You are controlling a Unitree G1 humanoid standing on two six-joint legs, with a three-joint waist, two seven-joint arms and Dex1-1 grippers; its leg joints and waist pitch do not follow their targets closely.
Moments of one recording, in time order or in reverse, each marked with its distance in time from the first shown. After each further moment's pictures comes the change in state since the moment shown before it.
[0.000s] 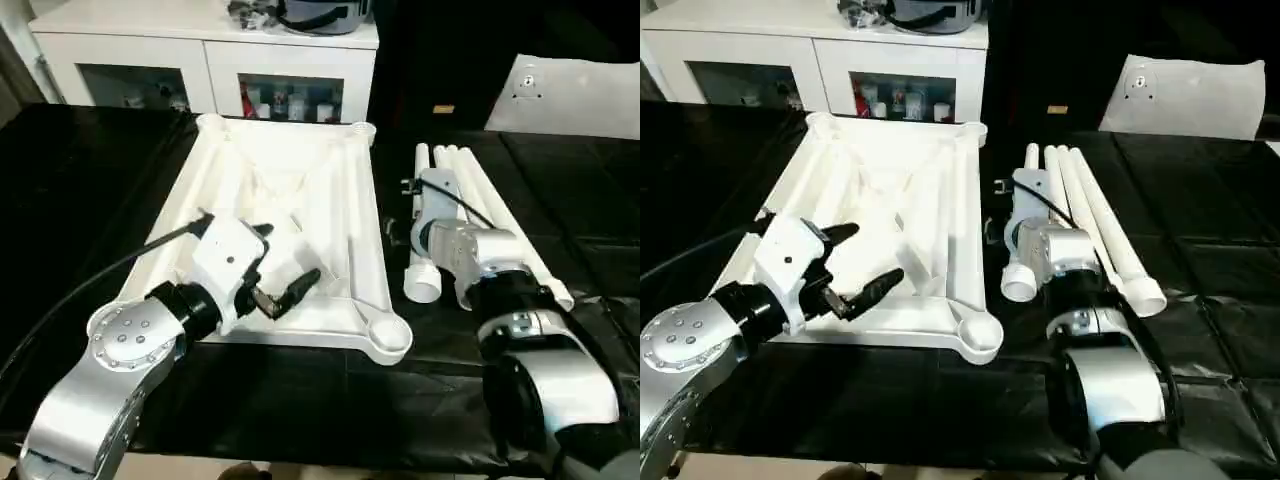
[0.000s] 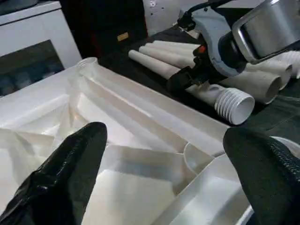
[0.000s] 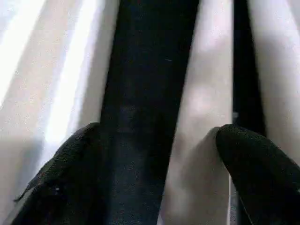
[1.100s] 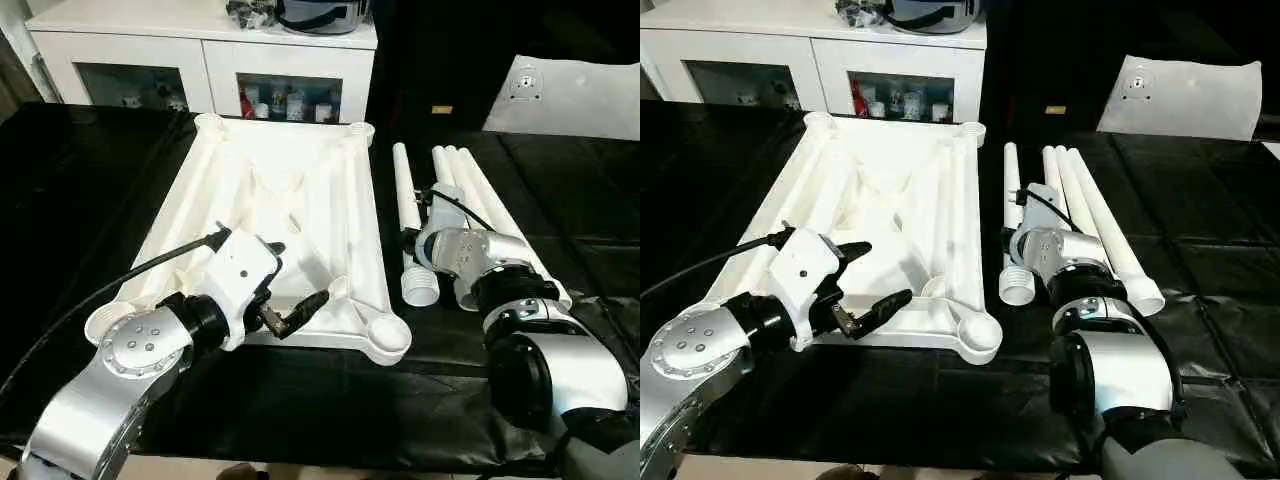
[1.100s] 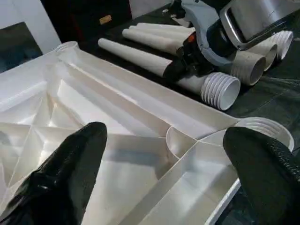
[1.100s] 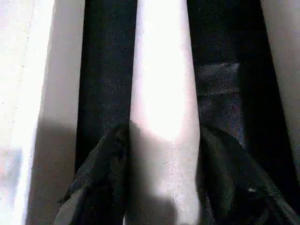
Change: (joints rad) left arm 0.005 0.026 -0.059 0.001 0.005 0.036 0.002; right arm -0.038 -0.010 -0.104 0.153 0.059 -0.013 0.006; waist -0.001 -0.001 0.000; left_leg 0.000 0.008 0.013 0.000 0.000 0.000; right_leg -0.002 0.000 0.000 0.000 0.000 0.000
